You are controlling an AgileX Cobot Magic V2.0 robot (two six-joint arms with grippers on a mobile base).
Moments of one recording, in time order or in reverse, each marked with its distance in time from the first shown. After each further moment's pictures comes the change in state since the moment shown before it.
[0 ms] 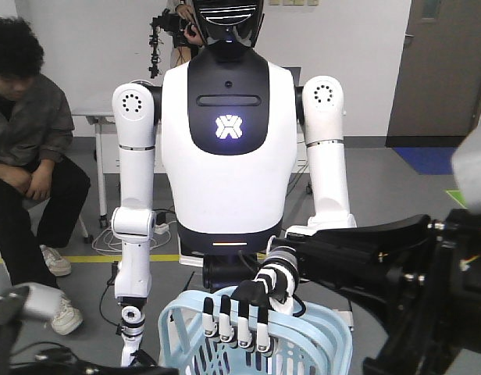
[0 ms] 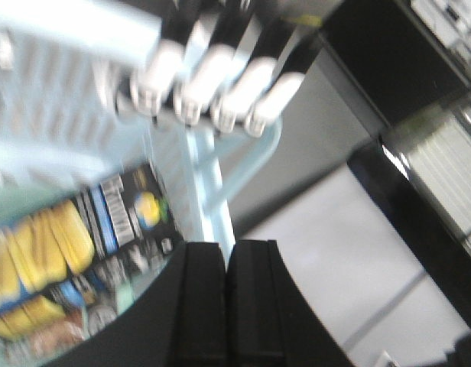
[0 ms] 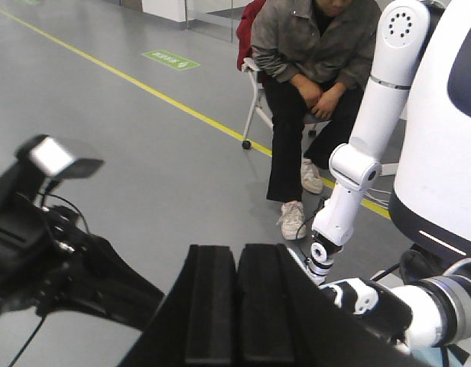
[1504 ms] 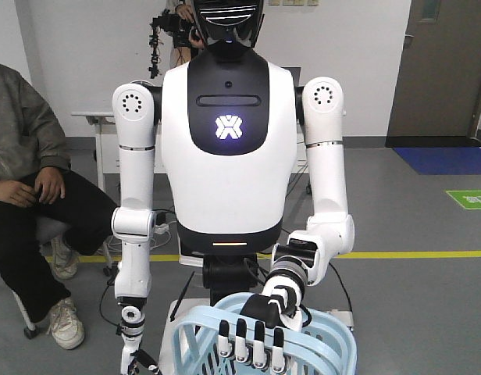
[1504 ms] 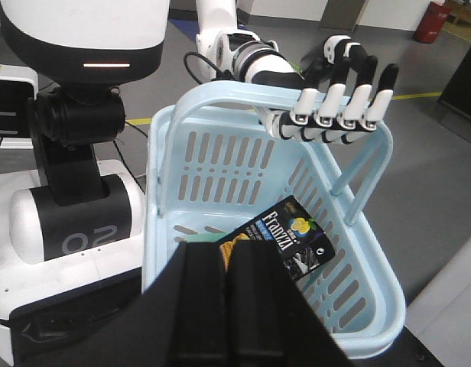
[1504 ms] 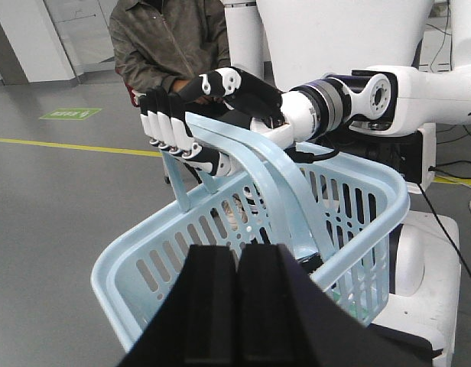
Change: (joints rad) left arm 0.000 -0.465 0.371 0.550 -0.267 -0.314; right arm -0.108 -0.709 0.801 -0.294 -0.179 0.498
